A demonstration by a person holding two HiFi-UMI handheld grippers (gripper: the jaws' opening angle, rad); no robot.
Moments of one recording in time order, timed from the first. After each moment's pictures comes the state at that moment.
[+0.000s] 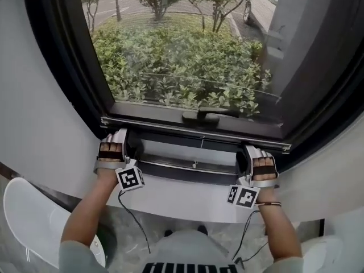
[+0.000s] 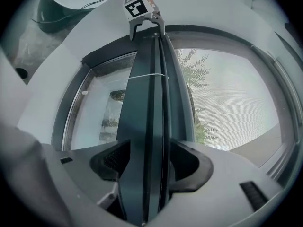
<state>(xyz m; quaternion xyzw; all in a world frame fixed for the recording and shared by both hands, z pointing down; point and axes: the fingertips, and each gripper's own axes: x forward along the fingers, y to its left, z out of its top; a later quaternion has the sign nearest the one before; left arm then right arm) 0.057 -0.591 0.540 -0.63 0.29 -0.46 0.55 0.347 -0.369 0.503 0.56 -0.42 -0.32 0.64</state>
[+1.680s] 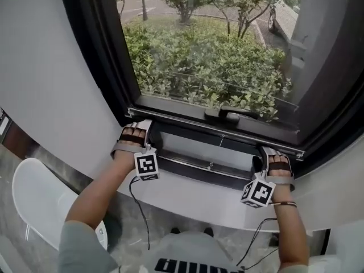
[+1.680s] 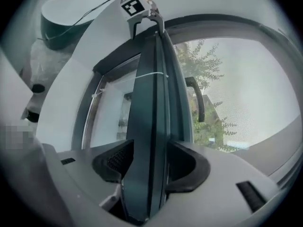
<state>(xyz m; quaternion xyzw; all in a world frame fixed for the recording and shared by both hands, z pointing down) 0.053 -0.584 0.545 -0.63 0.23 -0.51 0.53 0.345 -0.364 0.507 0.52 -0.47 -0.24 0.67</state>
